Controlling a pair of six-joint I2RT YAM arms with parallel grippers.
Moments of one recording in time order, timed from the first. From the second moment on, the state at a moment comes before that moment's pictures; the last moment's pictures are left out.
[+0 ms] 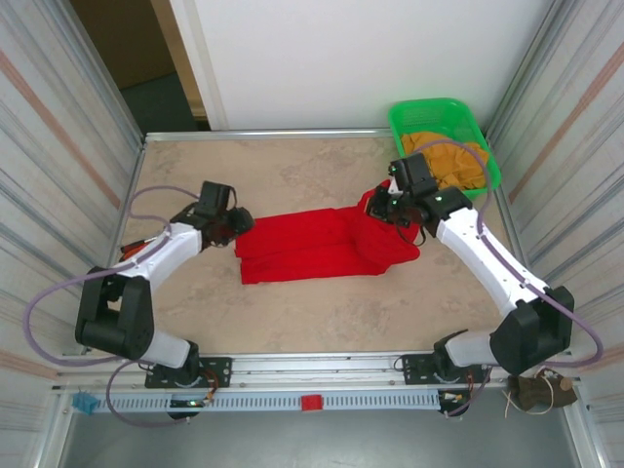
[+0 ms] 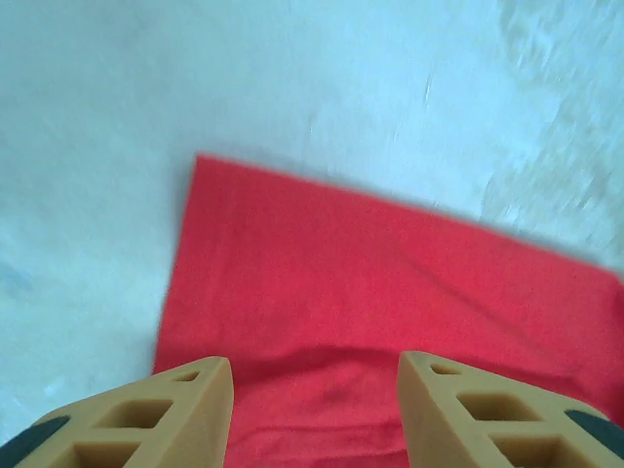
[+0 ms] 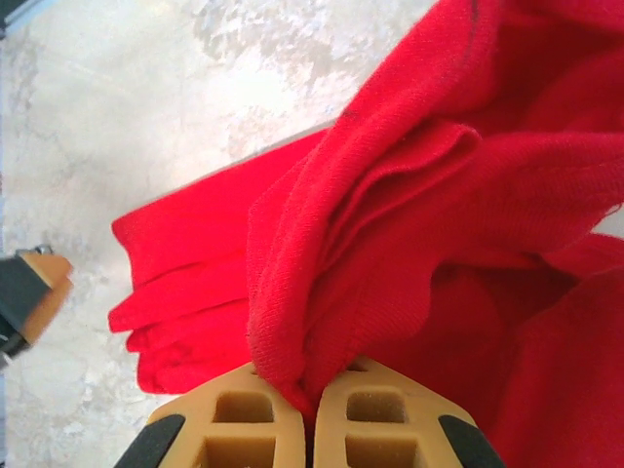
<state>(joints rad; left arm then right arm) -0.25 1.44 0.93 -0.41 0.05 -0.73 0.46 1.35 1.23 -0.74 -0.12 0.72</state>
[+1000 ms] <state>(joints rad) -0.02 1.45 0.96 -0.40 0.30 -0.68 0.93 2.14 1.91 -0.67 0.06 0.94</state>
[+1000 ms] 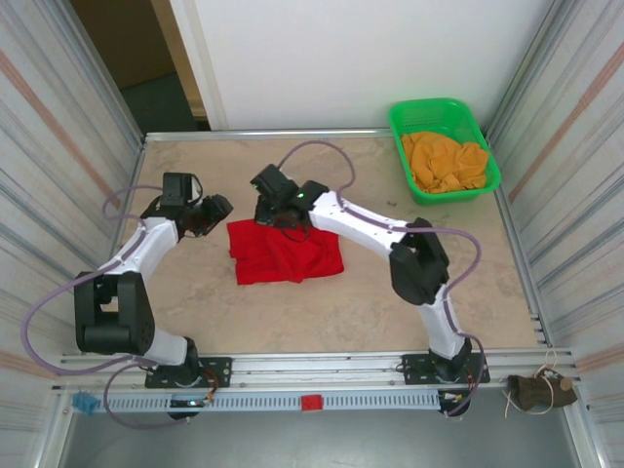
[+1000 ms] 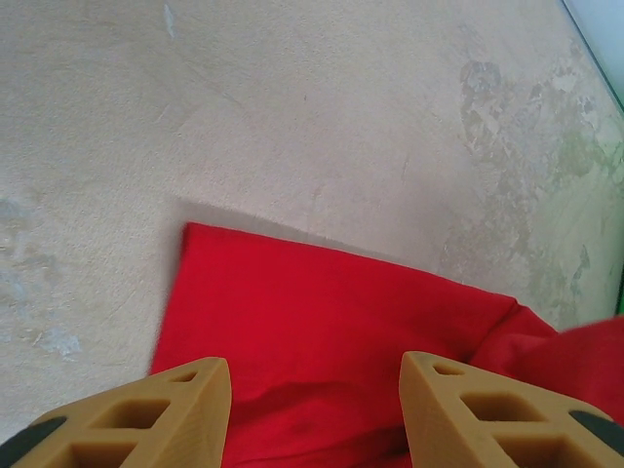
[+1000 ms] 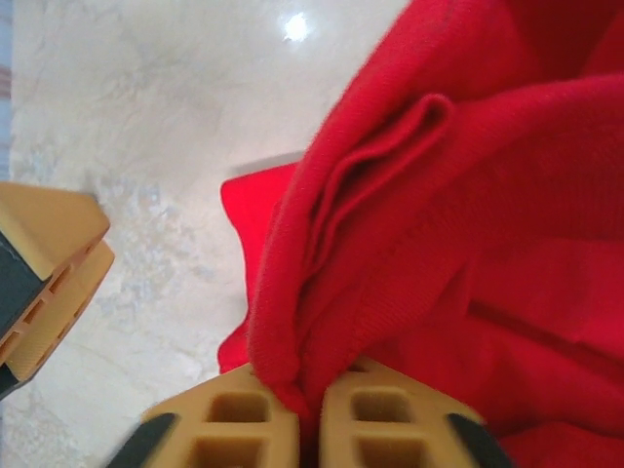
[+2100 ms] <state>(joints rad) -0.15 1.81 1.30 -0.48 0.31 -0.55 0.84 1.85 1.34 -0.51 -0.18 0.69</state>
